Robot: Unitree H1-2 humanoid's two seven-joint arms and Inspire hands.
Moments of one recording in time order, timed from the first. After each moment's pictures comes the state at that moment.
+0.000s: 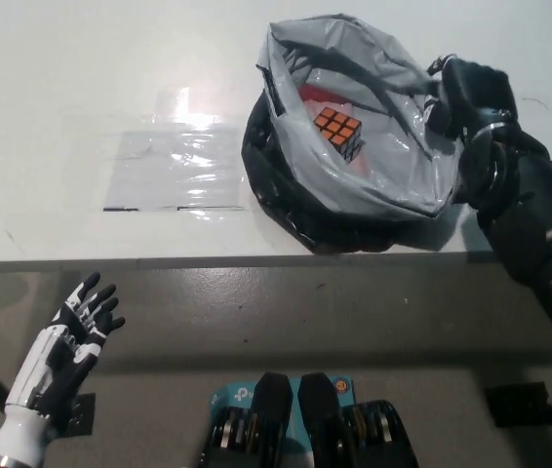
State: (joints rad) left_arm -0.01 0.21 0.13 -0.10 -0.26 0.10 -0.23; right_arm -1.05 -0.24 0.34 0.94 -0.68 0.20 -0.14
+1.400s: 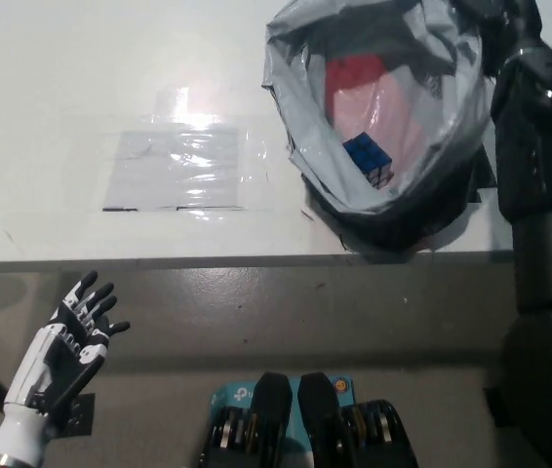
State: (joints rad) left_arm -0.02 0.21 0.14 -0.10 -0.28 0.10 -0.23; right_arm -1.17 -0.06 -0.43 0.72 -0.02 0.38 -0.07
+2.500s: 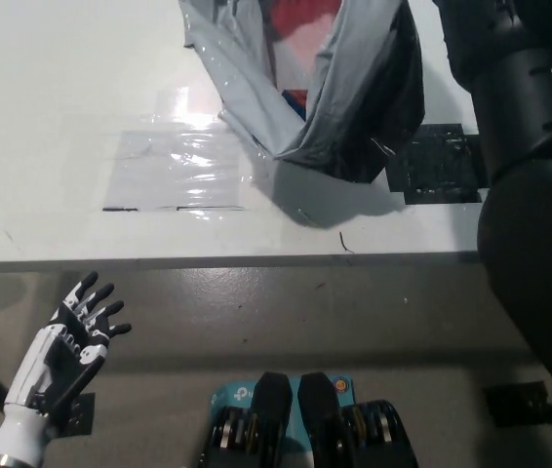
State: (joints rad) left_arm -0.02 0.21 0.14 -0.10 -0.28 0.10 -0.23; right_arm -1.56 -0.05 -0.51 1.13 0.09 0.41 -0.08
